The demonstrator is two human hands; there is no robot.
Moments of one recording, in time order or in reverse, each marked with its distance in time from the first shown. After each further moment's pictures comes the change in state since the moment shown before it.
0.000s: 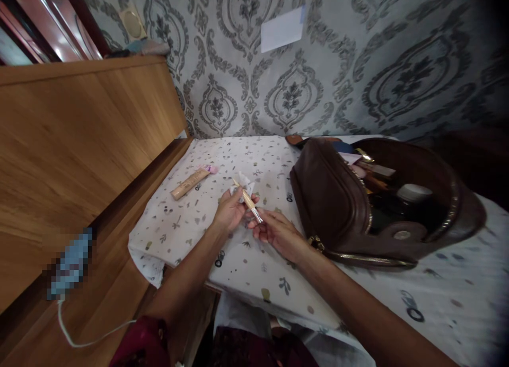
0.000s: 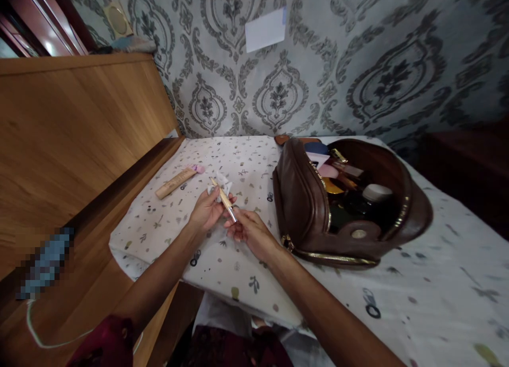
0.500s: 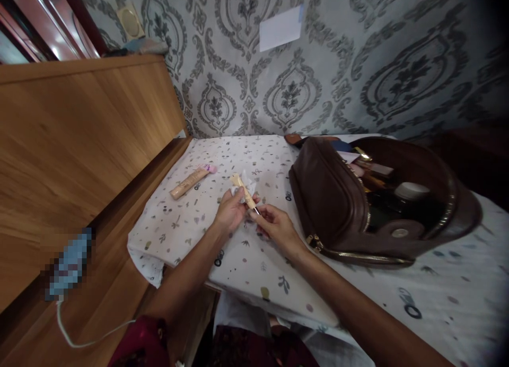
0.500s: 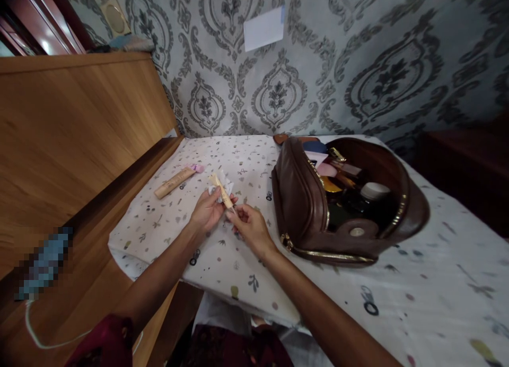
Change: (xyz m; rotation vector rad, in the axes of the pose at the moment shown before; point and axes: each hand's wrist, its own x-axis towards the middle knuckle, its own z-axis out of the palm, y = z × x) left_hand 0.000 -0.004 0.003 -0.014 0.003 0.022; right_hand 0.004 0.006 -0.002 -0.285 0.152 -0.180
